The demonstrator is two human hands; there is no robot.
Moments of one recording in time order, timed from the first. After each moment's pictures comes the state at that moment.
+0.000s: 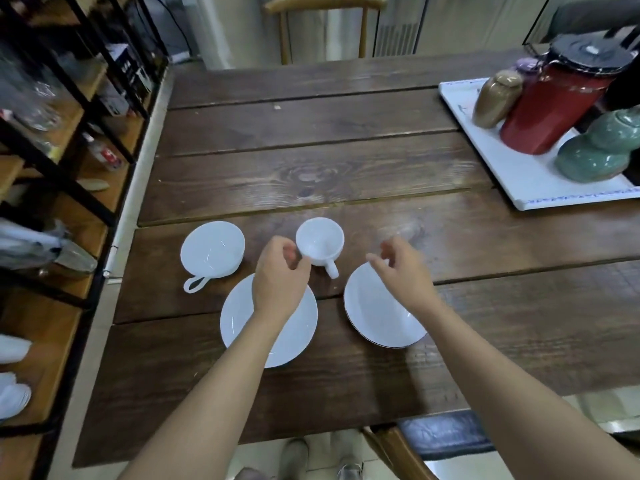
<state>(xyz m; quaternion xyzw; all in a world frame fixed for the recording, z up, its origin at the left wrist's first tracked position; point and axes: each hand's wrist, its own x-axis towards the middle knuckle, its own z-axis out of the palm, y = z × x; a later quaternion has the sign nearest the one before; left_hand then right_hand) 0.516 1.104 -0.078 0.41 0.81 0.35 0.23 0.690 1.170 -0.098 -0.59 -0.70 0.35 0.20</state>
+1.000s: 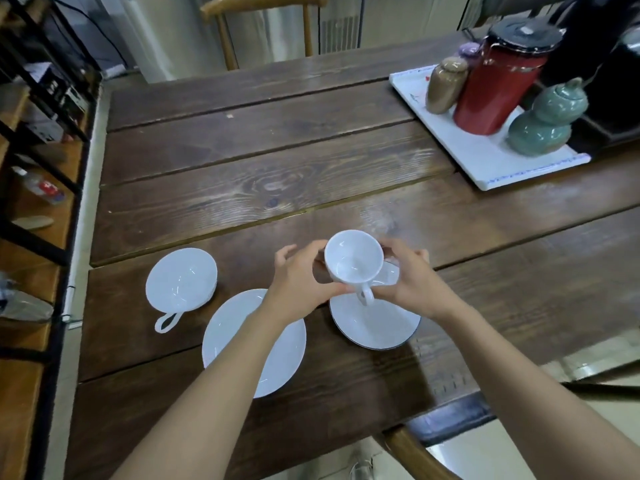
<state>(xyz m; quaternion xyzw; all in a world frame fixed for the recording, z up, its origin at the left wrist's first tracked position) 0.531 1.131 -0.067 0.59 0.68 0.22 0.38 0.723 1.160 -0.082 -0.54 -0.73 0.37 0.19</state>
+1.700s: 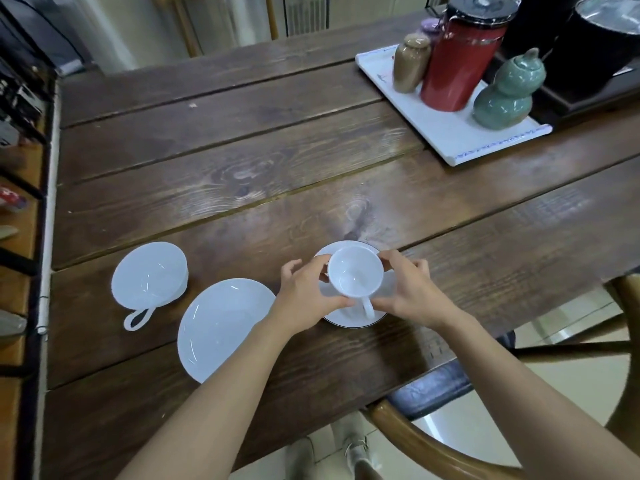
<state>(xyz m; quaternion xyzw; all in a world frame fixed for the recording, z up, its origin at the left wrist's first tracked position) 0.568 1.112 -0.106 0.62 0.65 0.15 0.41 0.757 1.120 -0.104 -0.58 -0.72 0.35 0.14</state>
